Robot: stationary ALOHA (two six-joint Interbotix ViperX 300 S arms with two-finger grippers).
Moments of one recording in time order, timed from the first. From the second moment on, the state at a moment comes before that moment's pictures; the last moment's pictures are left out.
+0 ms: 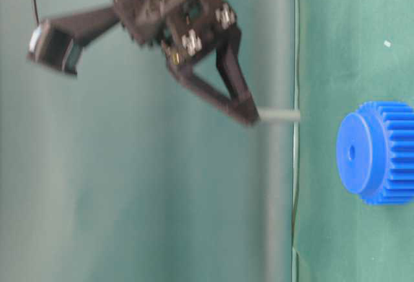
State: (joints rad) left arm 0.03 -0.97 1.18 0.01 -0.21 -0.02; right arm -0.14 -0.06 0.62 0.11 0.03 -0.02
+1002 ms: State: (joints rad) left arm 0.03 -0.97 1.17 0.01 -0.19 -0.03; right arm -0.14 0.16 0.56 0.13 -0.09 -0.01
